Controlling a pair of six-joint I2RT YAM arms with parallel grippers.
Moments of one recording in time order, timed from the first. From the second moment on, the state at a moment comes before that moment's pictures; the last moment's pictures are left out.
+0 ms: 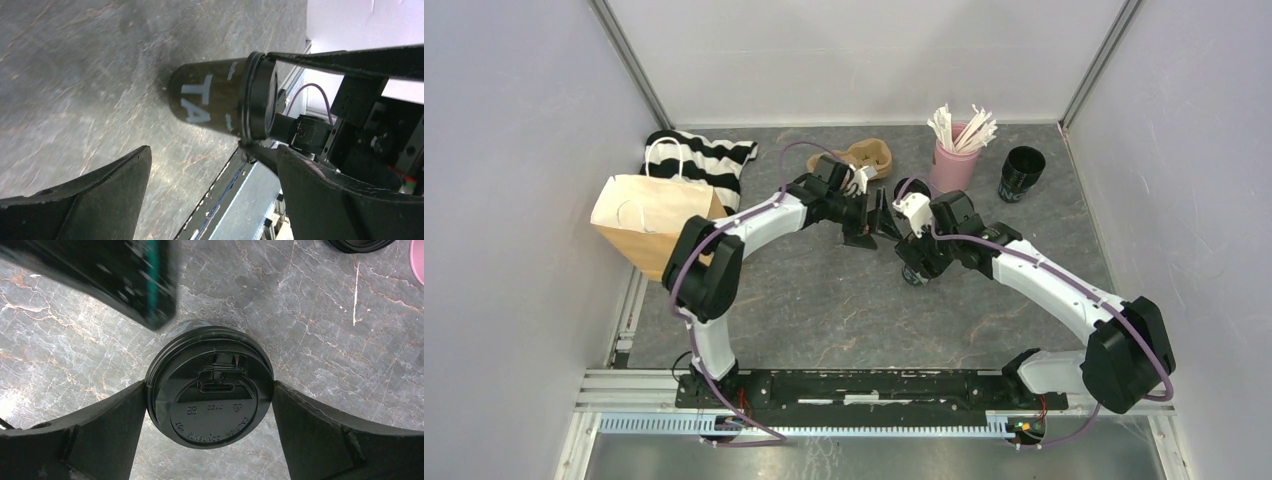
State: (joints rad) left arm -0.57 1.84 1.31 -0.30 0.72 -0.62; right arm 0.57 1.31 0.92 -0.51 -0.08 -0.25
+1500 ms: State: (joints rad) left arm -0.65 1.92 1.49 -0.45 0.62 -0.49; right arm 0.61 1.31 0.98 -0.57 0.03 -0.09
